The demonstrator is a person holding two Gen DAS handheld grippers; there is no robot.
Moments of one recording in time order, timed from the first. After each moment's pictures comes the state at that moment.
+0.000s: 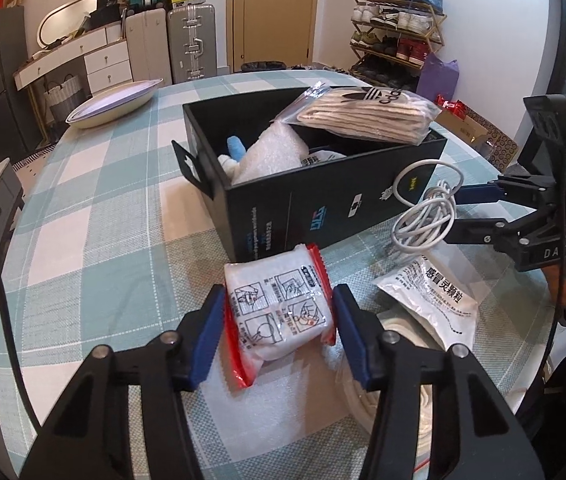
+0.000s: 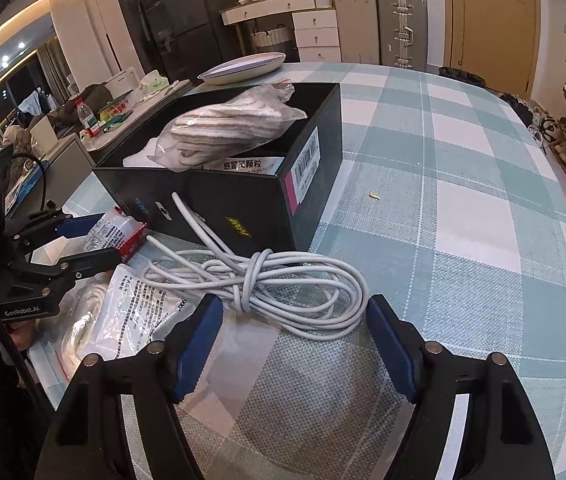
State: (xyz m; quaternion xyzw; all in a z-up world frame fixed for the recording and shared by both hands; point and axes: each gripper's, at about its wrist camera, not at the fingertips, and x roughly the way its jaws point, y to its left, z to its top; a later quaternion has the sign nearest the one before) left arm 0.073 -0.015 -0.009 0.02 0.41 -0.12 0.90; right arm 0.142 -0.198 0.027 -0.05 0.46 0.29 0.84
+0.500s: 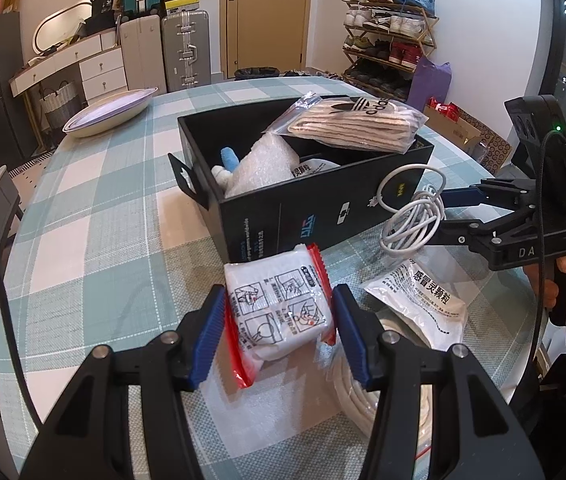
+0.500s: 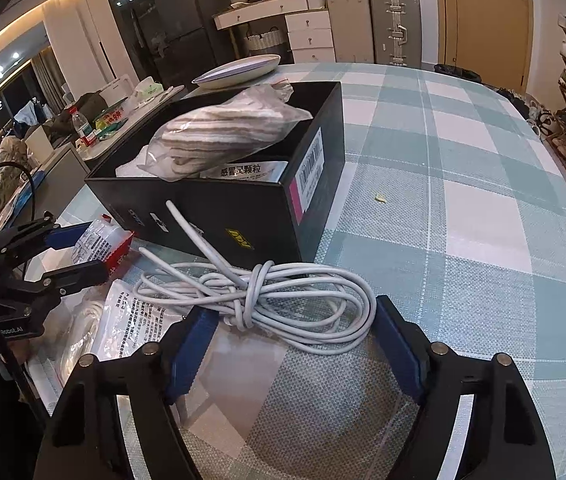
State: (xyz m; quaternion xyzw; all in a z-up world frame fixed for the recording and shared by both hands) left arm 0.069 -0.015 0.000 0.02 0.40 -0.13 0.91; right arm 0.148 -0.191 0.024 -0.04 0.46 0.29 0.84
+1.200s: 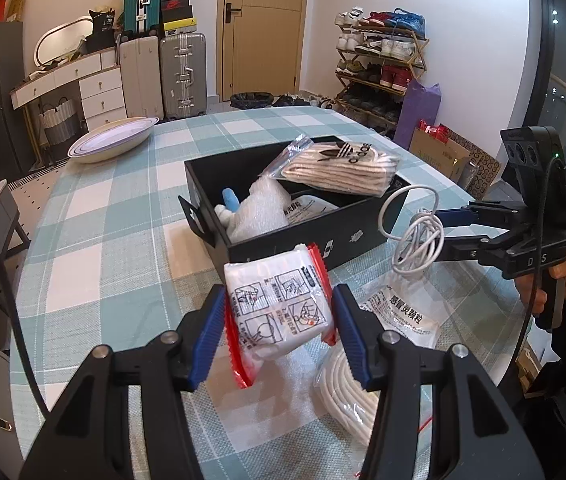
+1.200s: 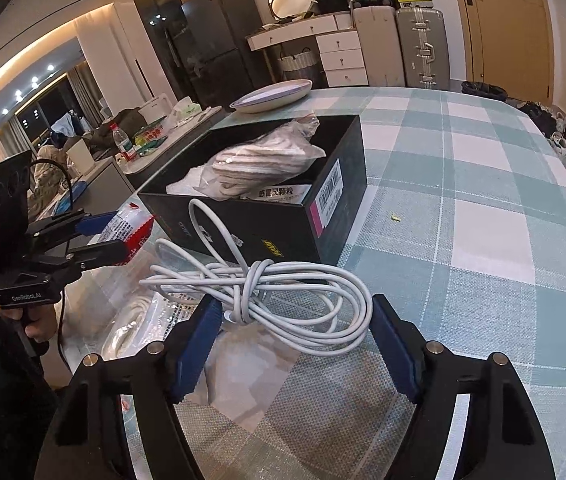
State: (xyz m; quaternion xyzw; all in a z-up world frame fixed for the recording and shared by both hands) left arm 0.059 -0.006 0.029 0.01 0.36 -0.14 0.92; right arm 0.137 -0.217 0.044 0.00 0.41 0.36 0.83
